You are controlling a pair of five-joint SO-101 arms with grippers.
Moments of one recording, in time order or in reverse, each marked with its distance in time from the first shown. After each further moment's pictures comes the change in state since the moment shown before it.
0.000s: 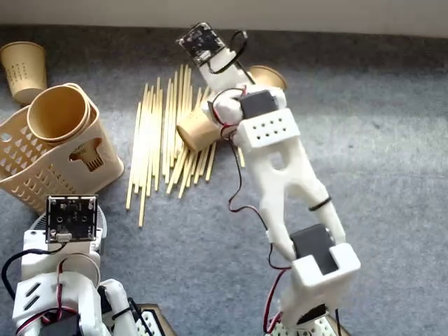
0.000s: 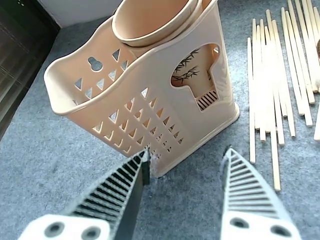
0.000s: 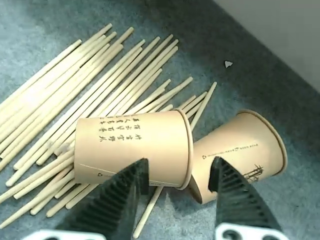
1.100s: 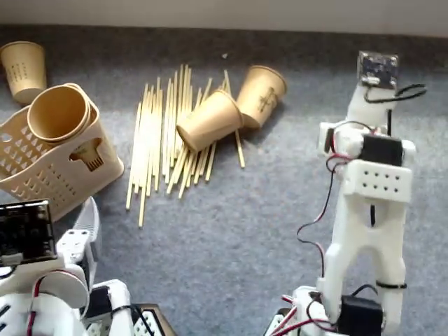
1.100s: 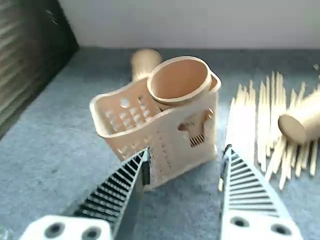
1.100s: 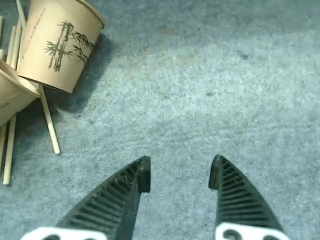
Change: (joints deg) left arm 6.0 20.7 -35.7 13.8 12.8; right arm 29.8 -31.7 25.0 13.5 -19.3
